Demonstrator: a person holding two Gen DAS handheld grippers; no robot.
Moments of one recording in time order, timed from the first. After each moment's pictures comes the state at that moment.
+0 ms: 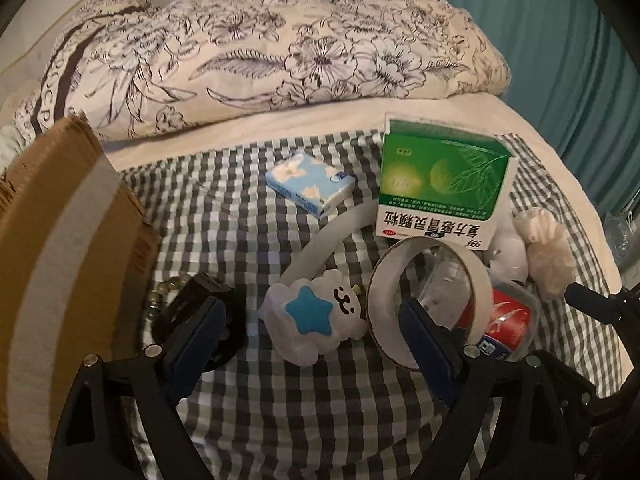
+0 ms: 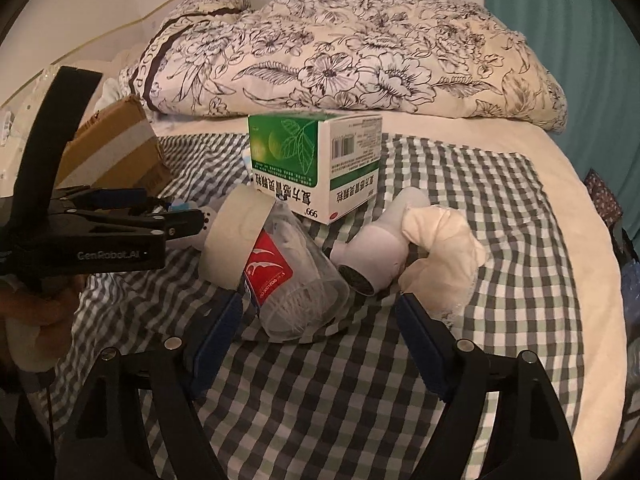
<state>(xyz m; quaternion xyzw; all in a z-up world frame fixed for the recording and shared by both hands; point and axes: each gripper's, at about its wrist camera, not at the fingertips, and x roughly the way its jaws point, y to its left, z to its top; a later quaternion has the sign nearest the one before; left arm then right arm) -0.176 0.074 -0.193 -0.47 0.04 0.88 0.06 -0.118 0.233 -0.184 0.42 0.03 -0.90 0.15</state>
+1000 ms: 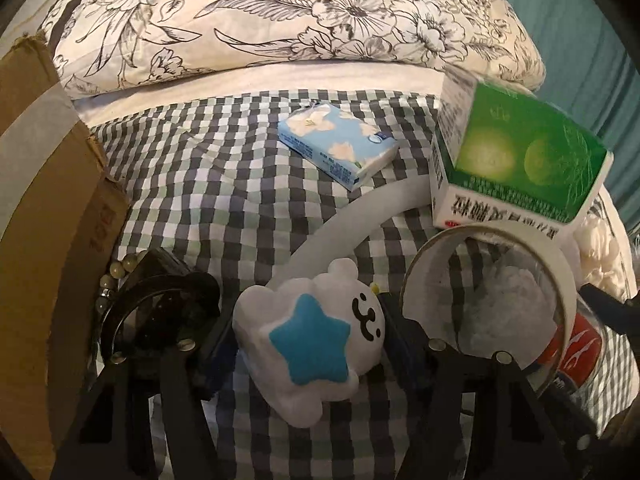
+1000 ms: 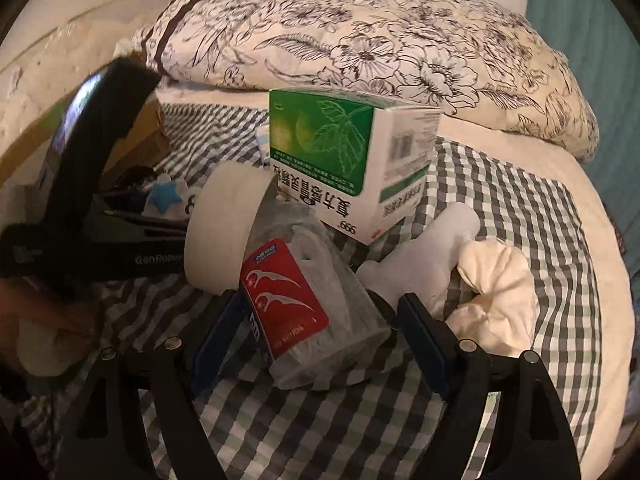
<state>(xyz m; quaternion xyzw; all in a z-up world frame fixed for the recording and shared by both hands) -0.206 0.059 -0.246 -0.51 0.00 0.86 0.04 -0.149 0.201 -0.207 0.43 0.10 -0.88 0.17</state>
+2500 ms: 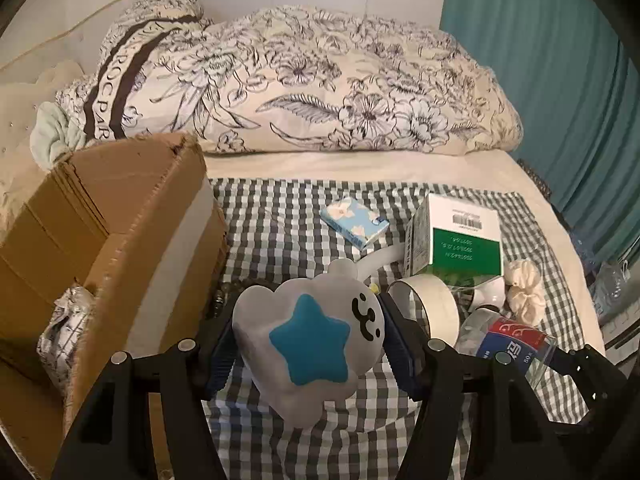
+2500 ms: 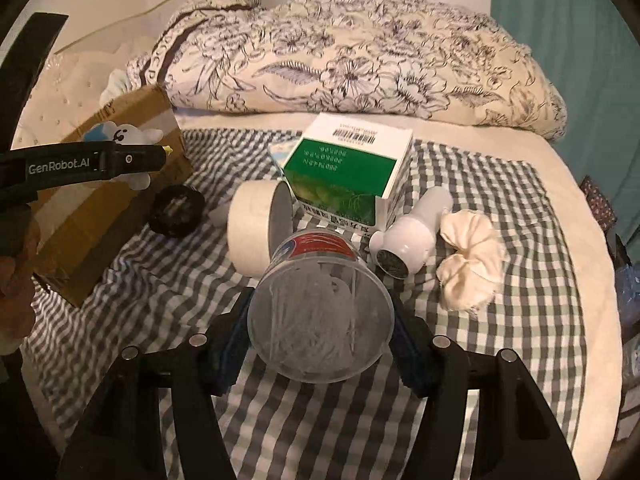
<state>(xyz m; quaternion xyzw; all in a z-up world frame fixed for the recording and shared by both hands) -0.133 0.016 -0.130 -0.42 -0.02 0.91 0.03 -0.084 0.199 -0.170 0.41 0.04 -0.90 0.14</state>
